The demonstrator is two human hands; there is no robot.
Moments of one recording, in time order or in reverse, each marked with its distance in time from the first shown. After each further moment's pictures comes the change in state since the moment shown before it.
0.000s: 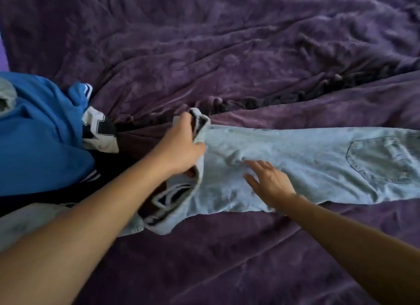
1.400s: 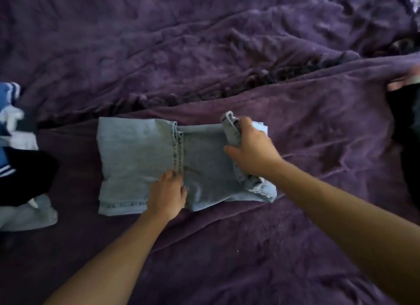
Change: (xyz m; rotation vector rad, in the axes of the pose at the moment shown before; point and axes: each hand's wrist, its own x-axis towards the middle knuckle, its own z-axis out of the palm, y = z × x) left_hand -0.025 0.047 0.255 0.627 -0.081 -0.076; right_hand -0.030 0.145 -0.157 0.325 0.040 0.120
